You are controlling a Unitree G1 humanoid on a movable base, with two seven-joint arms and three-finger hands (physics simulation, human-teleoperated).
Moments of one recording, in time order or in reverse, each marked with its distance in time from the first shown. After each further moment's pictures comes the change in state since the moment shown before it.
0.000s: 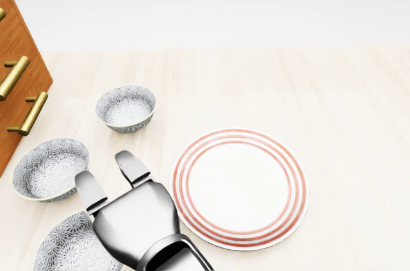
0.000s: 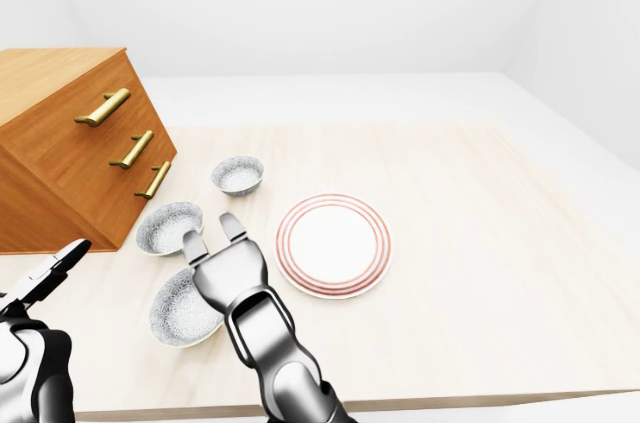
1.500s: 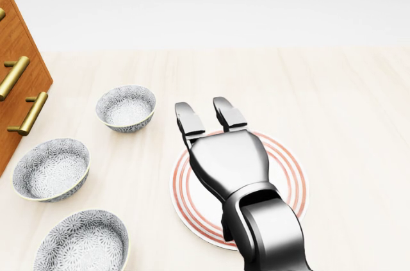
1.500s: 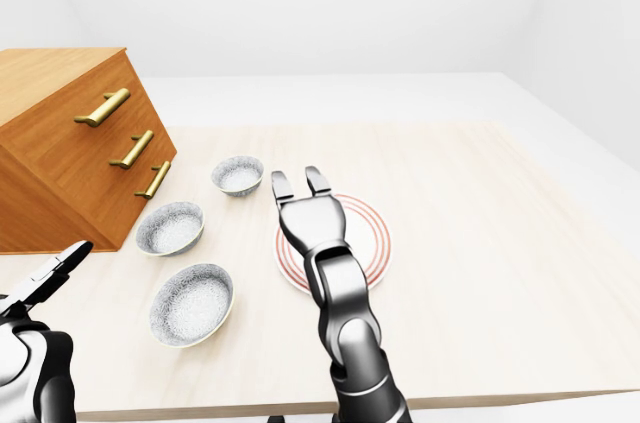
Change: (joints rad) left arm 0.006 -0.008 -0.003 -0.002 0.012 0.000 0.000; right arm -0.106 -0.105 -0.353 -0.115 0.124 0.076 0.000
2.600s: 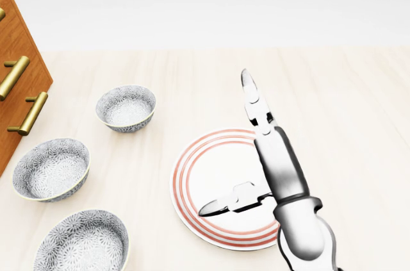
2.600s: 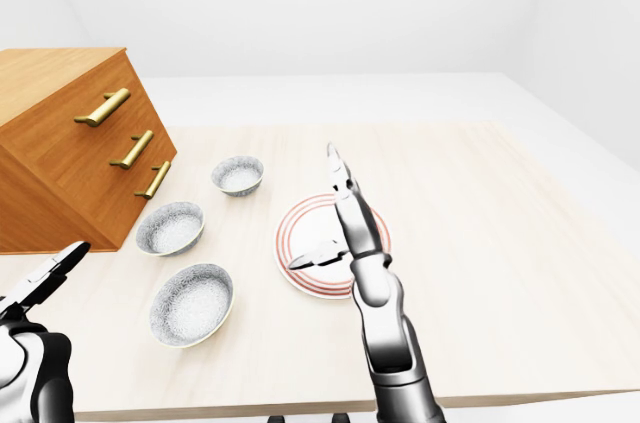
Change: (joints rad) left arm 0.006 -0.005 0.006 -0.014 -0.011 0.000 0.000; right arm 0.091 -0.142 -0.176 0.126 1.184 0.000 -0.617
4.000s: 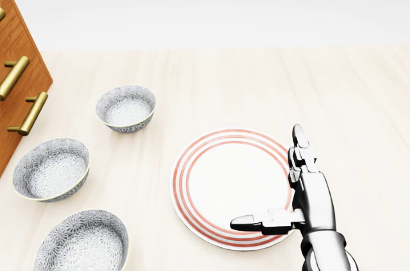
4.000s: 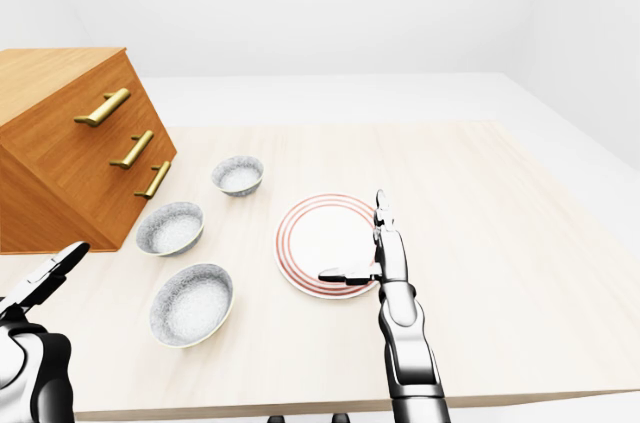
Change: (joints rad) left arm 0.002 -0.004 0.002 -0.003 -0.001 0.000 0.000; right arm 0.103 -0.018 -0.145 0.226 0.382 -0.035 -0.076
